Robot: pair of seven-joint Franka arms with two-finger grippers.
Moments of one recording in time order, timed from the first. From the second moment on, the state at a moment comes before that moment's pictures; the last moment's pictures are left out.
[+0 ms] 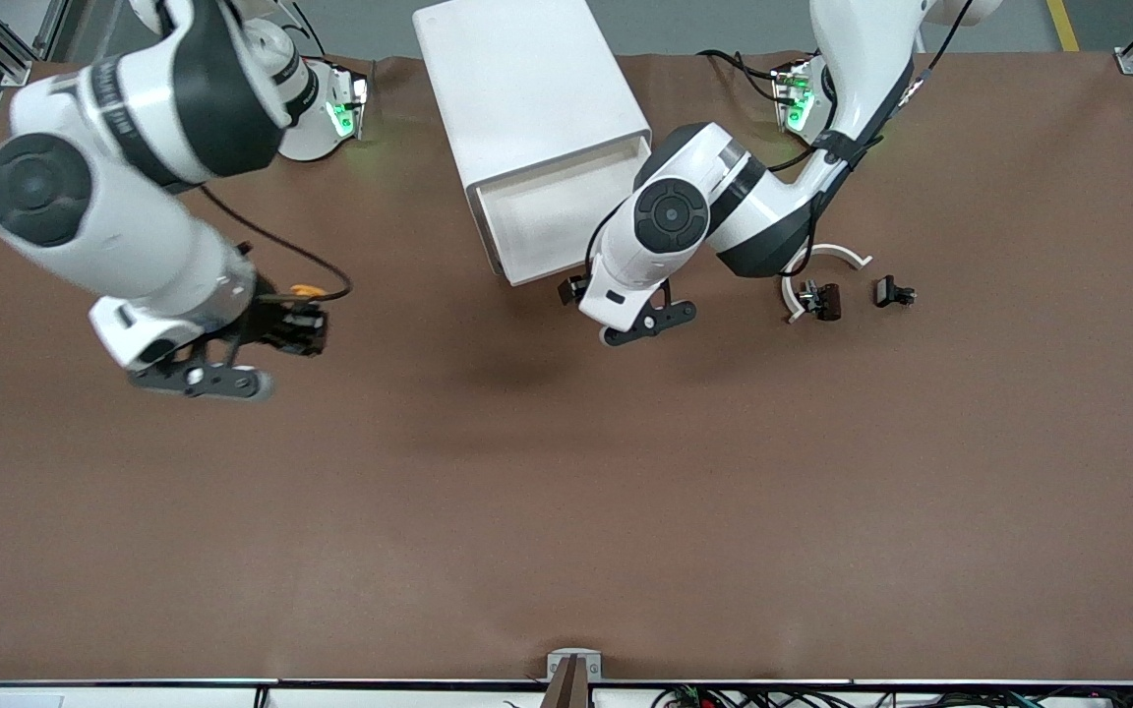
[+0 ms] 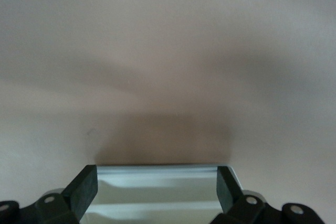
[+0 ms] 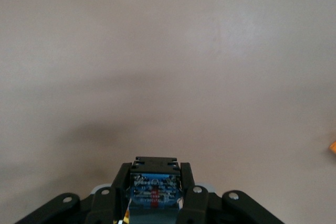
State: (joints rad) left arm -0.36 0.48 -0.44 -1.63 -0.11 1.98 -1.06; right arm 0.36 0.33 -0.11 -1.34 0.09 1.61 0.35
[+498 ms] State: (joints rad) left arm -0.37 0.50 -0.52 -1.66 -0.13 1.98 -1.08; right arm 0.13 0.35 -0.11 -1.49 0.06 1.81 0.01
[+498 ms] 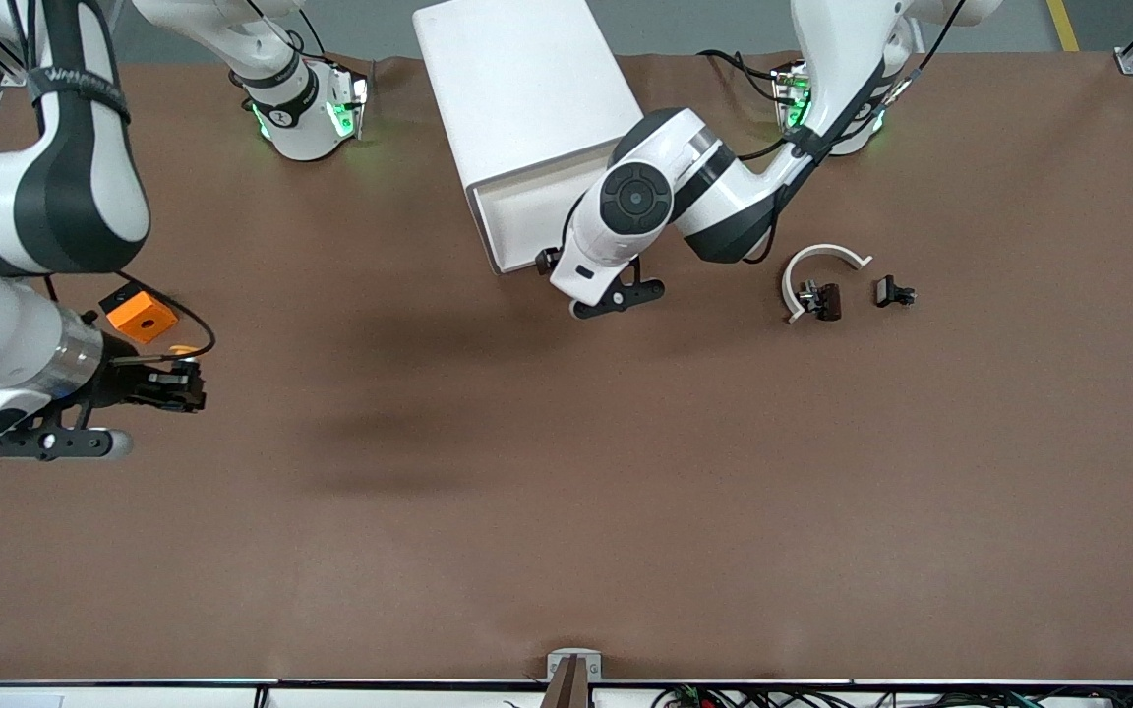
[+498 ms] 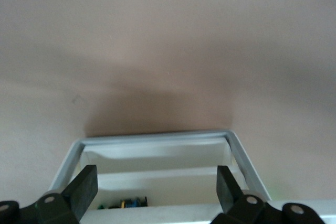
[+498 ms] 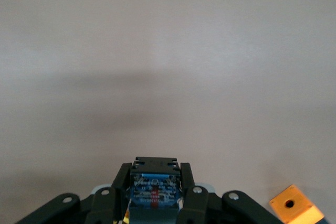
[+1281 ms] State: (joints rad) left arm -0.46 0.51 -0.55 -1.66 -0.14 1.96 -1.23; right arm 0.06 0.35 -0.11 -1.88 -0.02 2.28 -0.03
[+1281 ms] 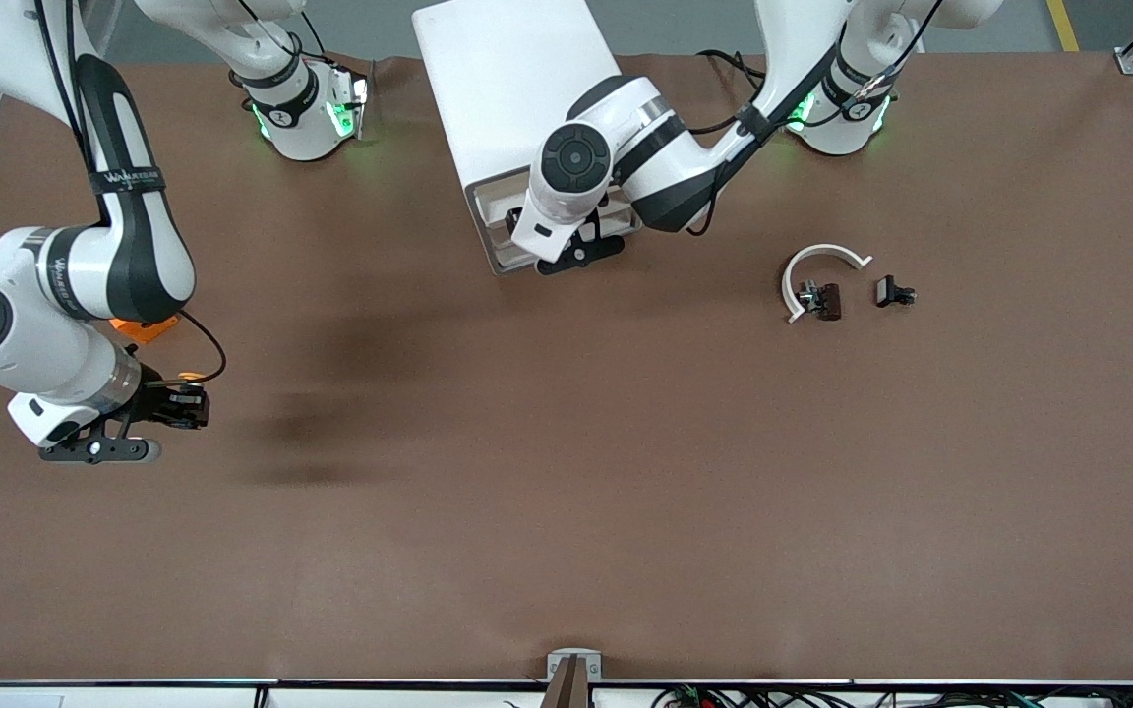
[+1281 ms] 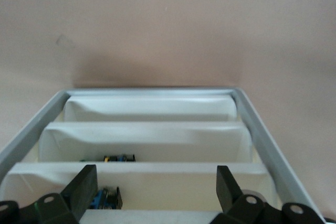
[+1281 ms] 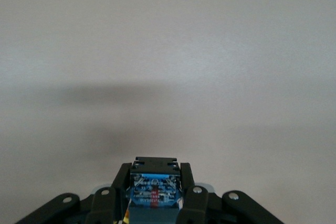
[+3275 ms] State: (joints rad) left arm 0.19 0.42 -0.59 -1.44 0.17 1.84 -1.02; right arm -0.07 0.54 -0.10 -2.04 -0.02 2.70 -0.11
